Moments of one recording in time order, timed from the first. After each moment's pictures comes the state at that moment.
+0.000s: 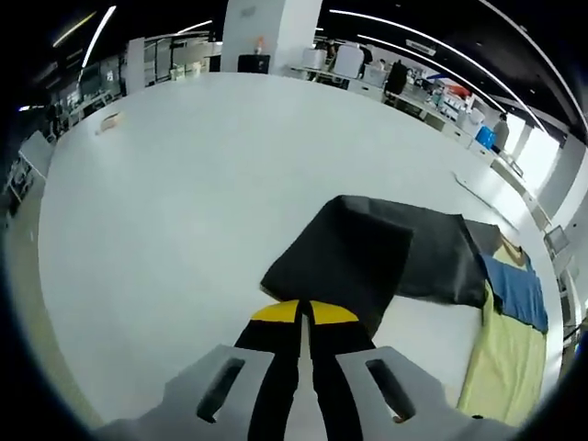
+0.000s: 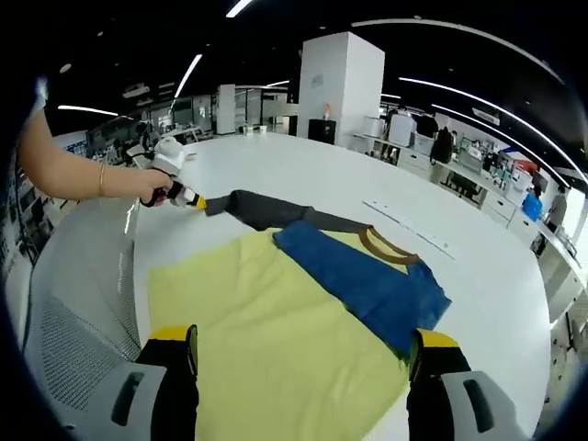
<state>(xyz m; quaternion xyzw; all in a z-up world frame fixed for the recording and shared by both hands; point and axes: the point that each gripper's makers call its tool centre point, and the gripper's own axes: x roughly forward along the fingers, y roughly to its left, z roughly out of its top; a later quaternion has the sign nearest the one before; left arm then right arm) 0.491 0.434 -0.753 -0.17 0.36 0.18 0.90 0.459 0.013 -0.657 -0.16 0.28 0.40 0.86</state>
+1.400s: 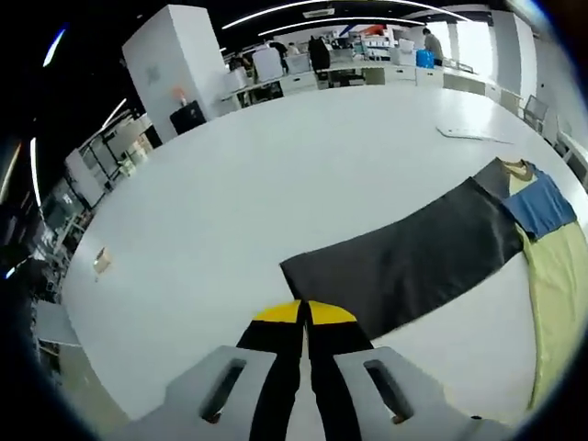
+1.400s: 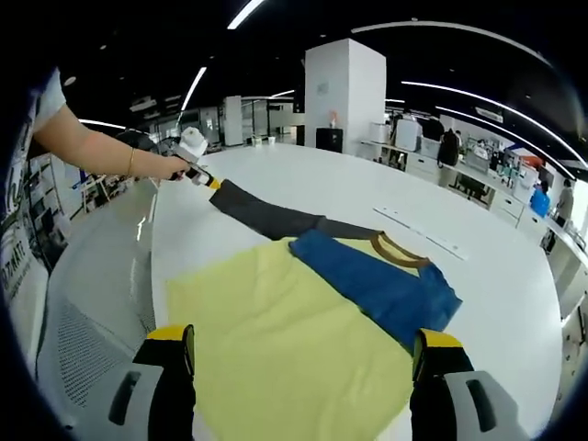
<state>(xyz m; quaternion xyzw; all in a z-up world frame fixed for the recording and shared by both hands) 0.530 0.521 -0.693 0.09 0.39 0.07 0.91 0.444 0.015 -0.650 -0.13 0.27 0.42 0.85</state>
